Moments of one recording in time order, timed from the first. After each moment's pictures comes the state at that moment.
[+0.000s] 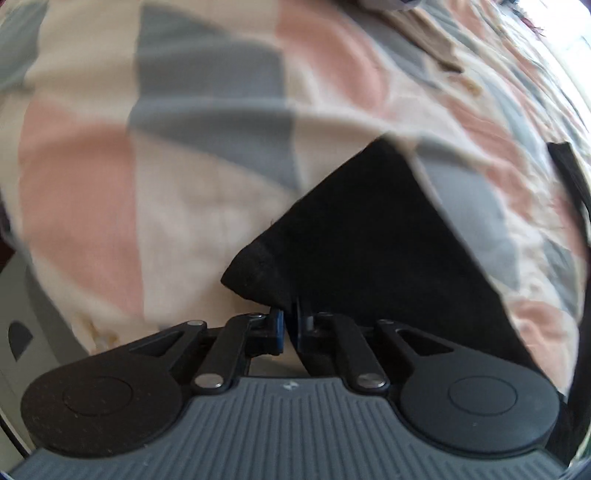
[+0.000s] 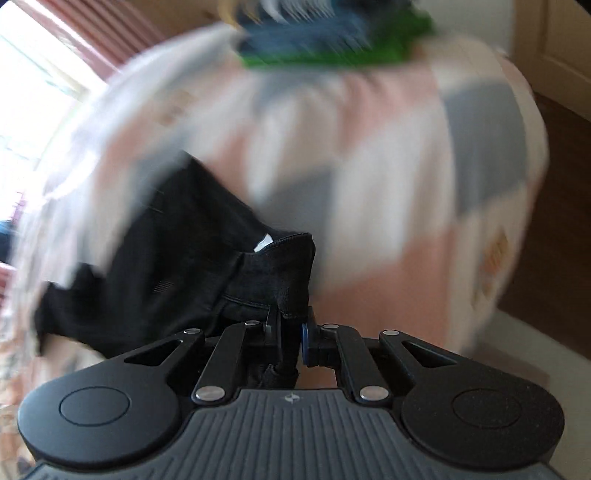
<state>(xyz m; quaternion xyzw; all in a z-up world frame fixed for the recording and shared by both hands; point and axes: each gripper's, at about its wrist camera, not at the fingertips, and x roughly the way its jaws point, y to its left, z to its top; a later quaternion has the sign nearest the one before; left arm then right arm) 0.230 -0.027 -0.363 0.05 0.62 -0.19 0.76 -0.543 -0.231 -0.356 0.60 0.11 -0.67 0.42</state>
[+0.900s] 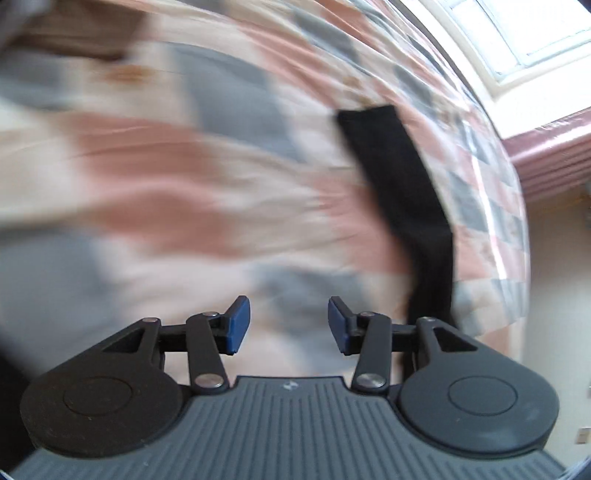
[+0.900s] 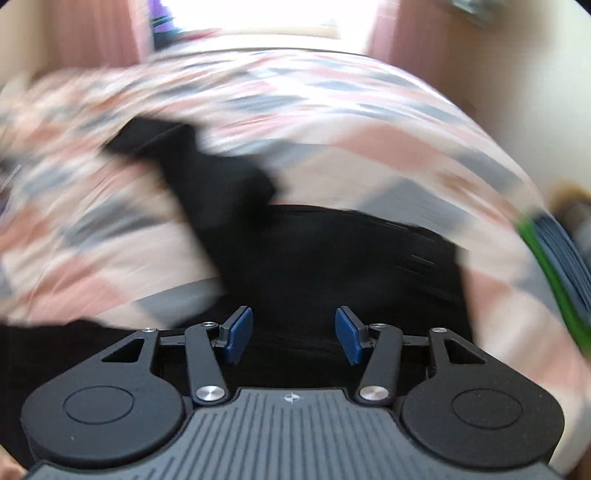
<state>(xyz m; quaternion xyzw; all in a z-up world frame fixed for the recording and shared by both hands) 0.202 -0.383 -0.328 0.01 0.64 -0.41 0.65 -0.257 -0.296 -0.326 0.23 0.40 -0.52 0.72</state>
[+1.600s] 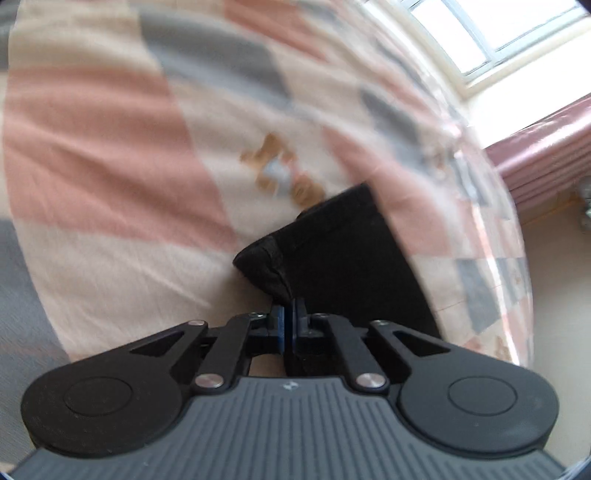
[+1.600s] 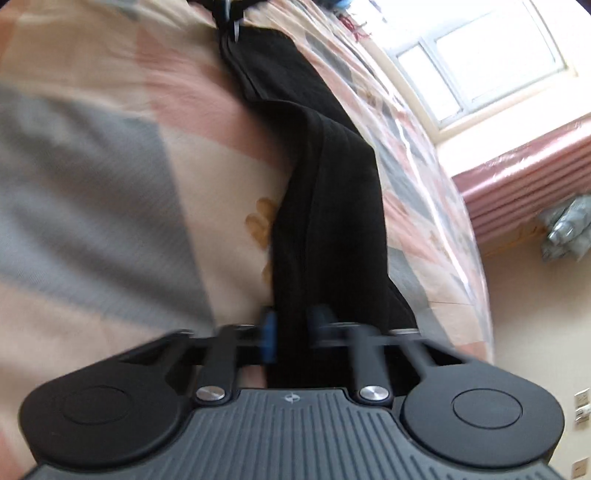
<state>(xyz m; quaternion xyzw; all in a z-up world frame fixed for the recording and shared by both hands) 0.277 -0.584 -0.401 -0.01 0.56 -0.50 0.66 -0.041 -0.440 -0.456 -0.07 0.55 -0.48 0.68</state>
